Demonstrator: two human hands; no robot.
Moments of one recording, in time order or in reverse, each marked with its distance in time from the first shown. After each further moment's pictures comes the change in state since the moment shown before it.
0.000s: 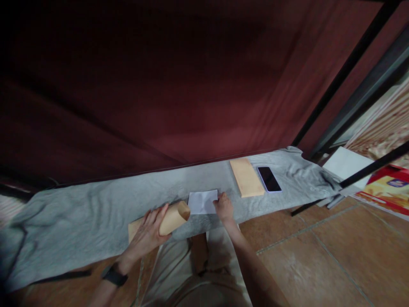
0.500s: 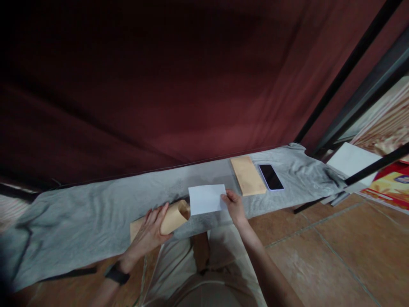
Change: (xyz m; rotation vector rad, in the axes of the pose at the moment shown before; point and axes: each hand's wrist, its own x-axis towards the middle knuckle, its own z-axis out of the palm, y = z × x) left_hand 0.001 -0.003 0.005 -0.030 -0.038 -0.025; right_hand -0.012 0.010 -0.044 0.707 -0.093 -0.140
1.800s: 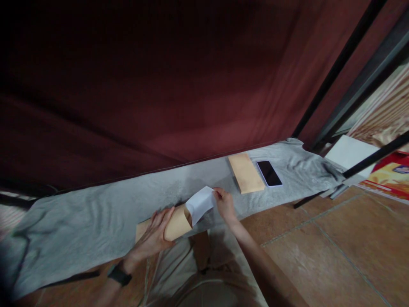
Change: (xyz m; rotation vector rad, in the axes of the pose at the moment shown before) left_hand 0.004 0.011 0.006 -0.075 -0.111 0.097; right_hand 0.012 0.001 0.028 -0.183 0.073 -0.108
